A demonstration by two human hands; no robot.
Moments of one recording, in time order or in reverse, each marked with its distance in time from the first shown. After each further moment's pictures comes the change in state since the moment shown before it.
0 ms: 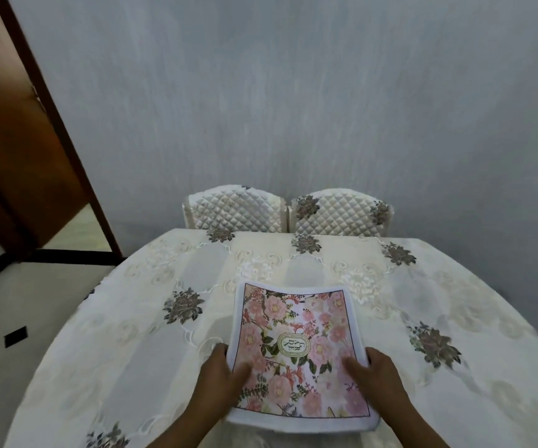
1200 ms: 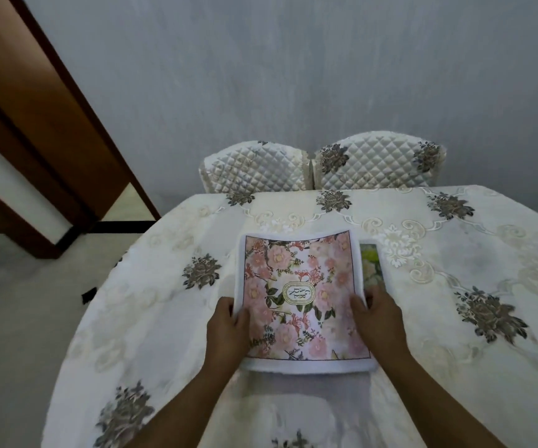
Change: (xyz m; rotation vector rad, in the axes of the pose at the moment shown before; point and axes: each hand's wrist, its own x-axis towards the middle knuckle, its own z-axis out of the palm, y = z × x) left_hand 0.034 -0.008 0.034 0.036 0.336 0.002; right_hand 0.055 -0.014 0.036 0.082 0.151 -0.214
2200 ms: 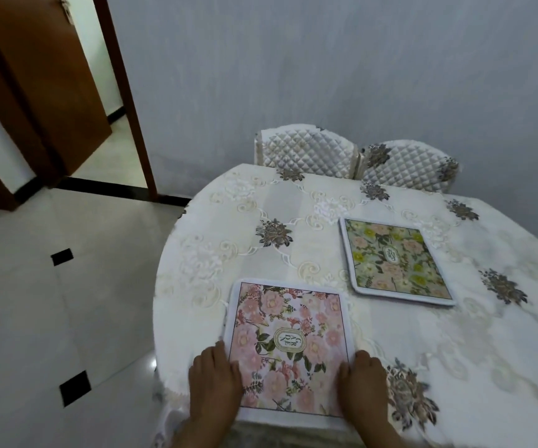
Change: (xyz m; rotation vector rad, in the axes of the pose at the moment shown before) left_hand -0.085 -0.274 -0.201 0.498 -0.141 0.168; right_hand -0.291 -0.056 0.196 -0.737 -0.077 0.151
